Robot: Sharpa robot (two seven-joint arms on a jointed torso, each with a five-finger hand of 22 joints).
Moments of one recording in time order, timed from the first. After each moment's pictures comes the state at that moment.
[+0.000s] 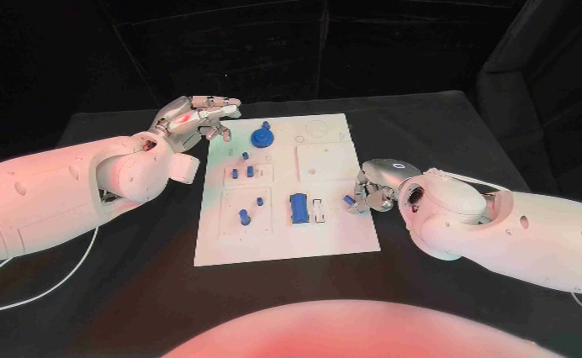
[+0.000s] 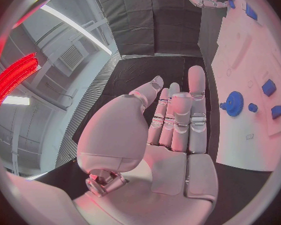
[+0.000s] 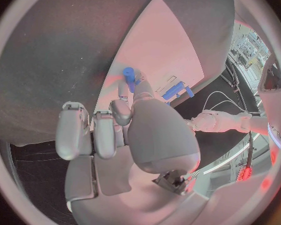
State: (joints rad) left arm 1.25 -0.86 -0.21 1.41 0.09 -0.09 0.42; left_hand 1.28 -0.06 0.36 -0.10 0.05 0.98 0.17 0.20 0.07 1.01 0.10 0.48 0.08 1.27 0.01 1.14 0.69 0.17 1.20 0.11 0.63 0.71; right arm 0.99 -0.96 -0.06 1.80 -1.67 -0.24 -0.61; right_hand 1.40 0.02 -0.25 0.13 0.26 1.08 0.08 0.27 0.31 1.36 0.00 1.14 1.16 1.47 -0.07 1.45 1.31 0.07 1.45 0.04 1.40 1.26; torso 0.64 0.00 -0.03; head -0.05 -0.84
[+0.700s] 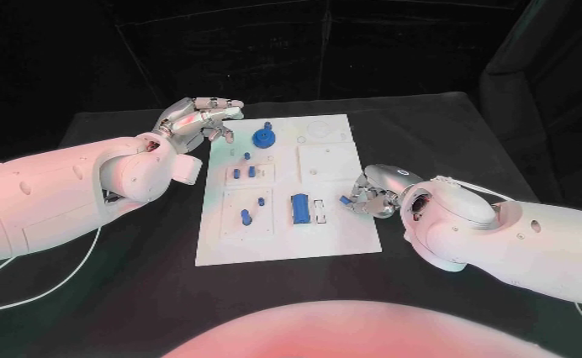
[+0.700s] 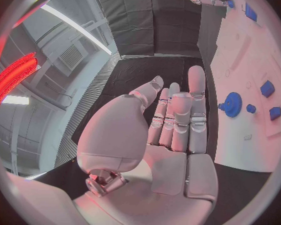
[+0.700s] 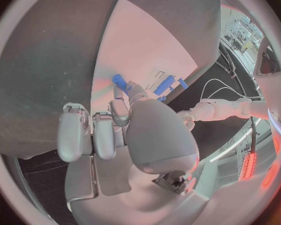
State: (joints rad) left arm 1.24 -0.86 -0.21 1.41 0.09 -0.08 0.41; left_hand 1.28 -0.06 0.36 -0.10 0.05 0.98 0.17 0.20 0.07 1.01 0.10 0.48 0.08 1.27 0.01 1.14 0.69 0.17 1.20 0.11 0.63 0.71; right arm 0.98 -0.98 -0.07 1.86 -1.53 -0.33 -0.61; right_hand 1.44 0.02 0.06 0.16 0.37 1.08 0.07 0.22 0.15 1.36 0.00 1.17 1.22 1.47 -0.08 1.48 1.31 0.07 1.46 0.03 1.42 1.31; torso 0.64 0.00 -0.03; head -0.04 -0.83
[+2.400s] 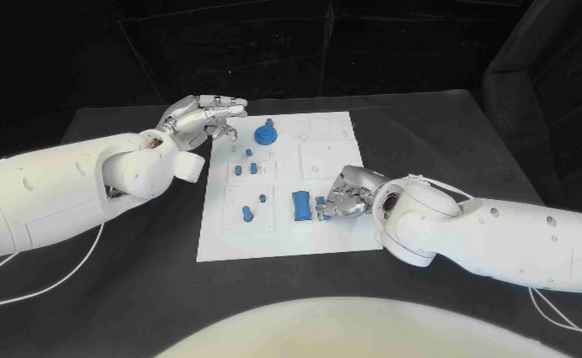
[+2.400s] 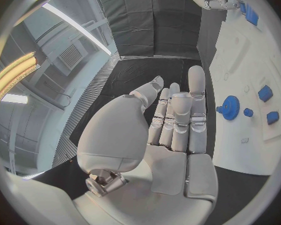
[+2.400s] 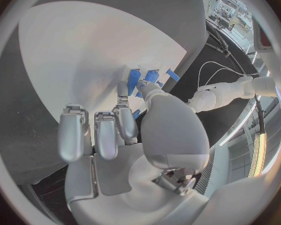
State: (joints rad) left arm 1.24 -0.85 -0.21 1.41 0.09 -0.07 0.40; left_hand 1.29 -0.06 0.36 -0.11 0.05 0.98 0.17 0.20 0.07 1.00 0.10 0.48 0.08 1.27 0.01 1.14 0.69 0.17 1.20 0.11 0.63 0.71; right arm 0.99 -0.84 -0.07 1.81 -1.35 -0.37 -0.65; right_hand 1.19 -0.11 0.23 0.17 0.45 1.18 0.03 0.24 0.38 1.45 -0.04 1.26 1.31 1.47 -0.09 1.48 1.31 0.07 1.47 0.02 1.43 1.31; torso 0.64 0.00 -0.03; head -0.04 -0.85
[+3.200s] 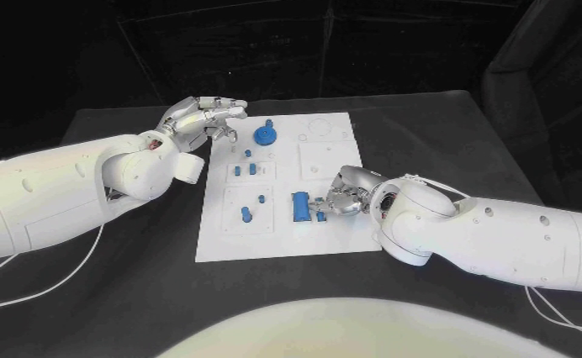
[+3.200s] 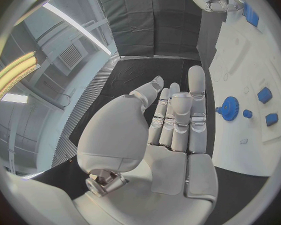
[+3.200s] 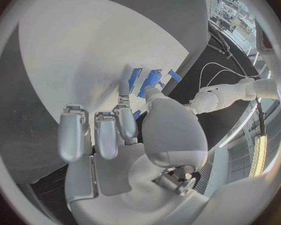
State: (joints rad) left arm 1.24 -0.85 -0.21 1.41 0.09 -0.07 0.39; left_hand 1.29 -0.06 0.36 -0.11 0.05 0.98 0.17 0.20 0.07 1.00 0.10 0.48 0.08 1.27 0.01 1.14 0.69 0.17 1.20 0.11 0.63 0.71; right arm 0.98 -0.83 -0.07 1.79 -1.36 -0.37 -0.66; right_hand 1.09 -0.09 0.04 0.28 0.22 1.18 0.04 0.23 0.39 1.45 -0.03 1.26 1.31 1.46 -0.09 1.48 1.31 0.07 1.47 0.02 1.43 1.31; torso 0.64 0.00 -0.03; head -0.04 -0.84
